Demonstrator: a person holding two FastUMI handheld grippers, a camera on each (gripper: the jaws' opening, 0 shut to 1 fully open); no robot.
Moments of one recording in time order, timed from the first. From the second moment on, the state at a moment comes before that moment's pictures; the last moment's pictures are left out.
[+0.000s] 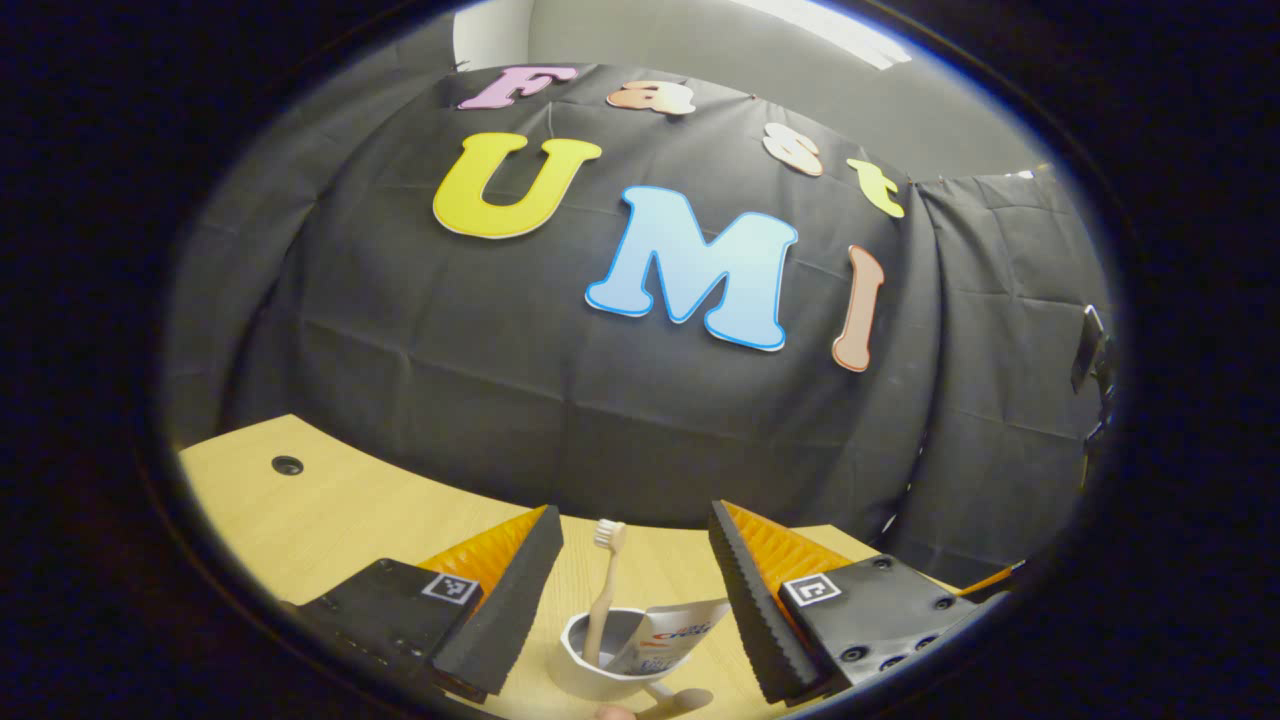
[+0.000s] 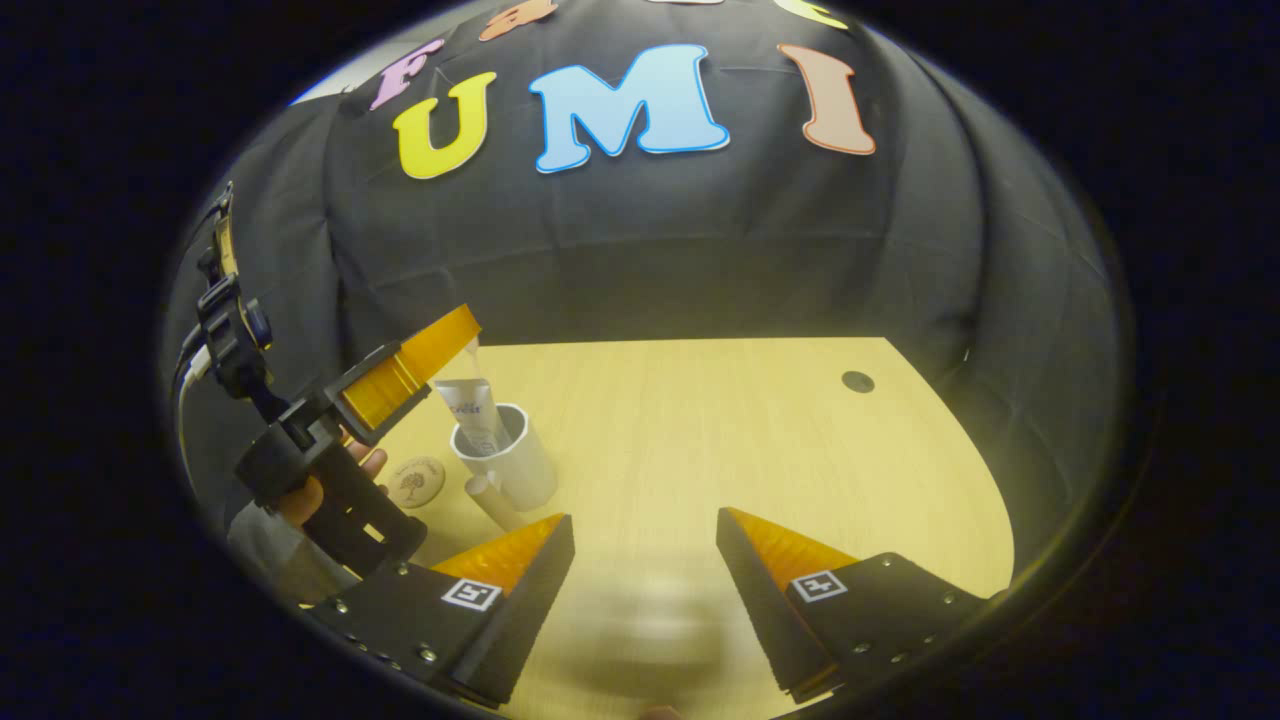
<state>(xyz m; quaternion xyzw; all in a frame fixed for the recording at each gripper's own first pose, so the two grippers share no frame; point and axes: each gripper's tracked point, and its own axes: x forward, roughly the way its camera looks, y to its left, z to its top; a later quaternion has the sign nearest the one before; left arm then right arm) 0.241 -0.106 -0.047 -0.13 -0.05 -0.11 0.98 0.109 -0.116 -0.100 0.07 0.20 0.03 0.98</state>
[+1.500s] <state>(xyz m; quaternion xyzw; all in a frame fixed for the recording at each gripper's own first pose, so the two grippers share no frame) 0.155 0.056 -0.067 -0.12 0.02 0.00 0.99 0.177 0.024 -0.141 -0.05 0.30 0.11 0.95</state>
